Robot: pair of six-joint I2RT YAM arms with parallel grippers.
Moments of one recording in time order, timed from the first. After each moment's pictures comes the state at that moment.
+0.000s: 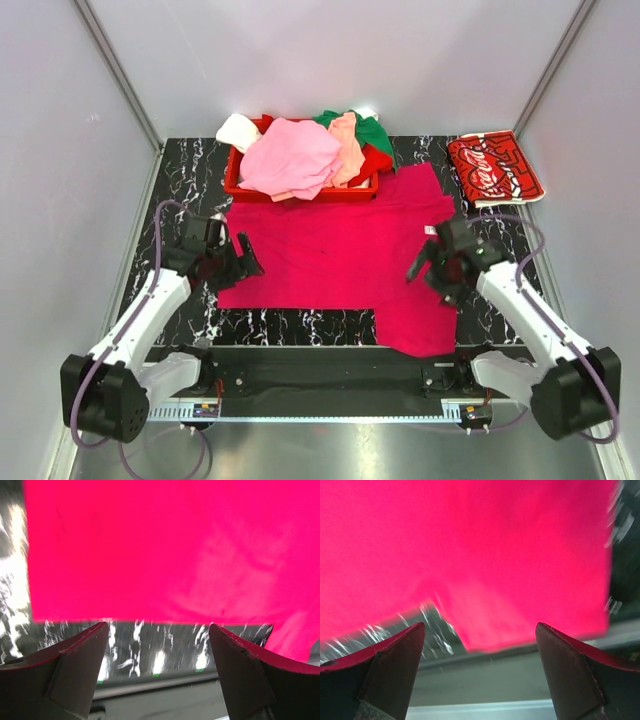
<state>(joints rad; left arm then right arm) -0.22 1.06 0.78 -0.73 0.16 -0.60 0.28 1.10 0.86 -0.95 0.03 0.87</state>
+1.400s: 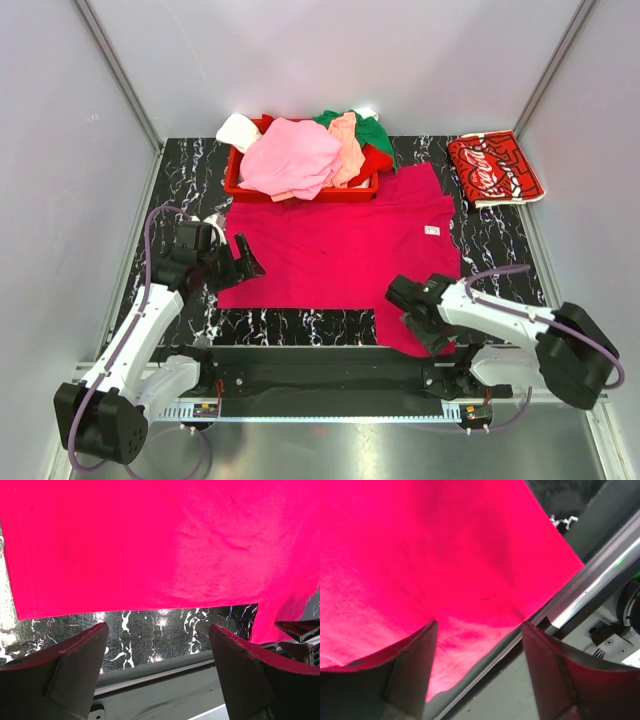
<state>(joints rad) -0.20 0.93 0.74 -0.73 0.26 -0.55 0.84 1.18 0.58 -1.06 0.28 1.82</state>
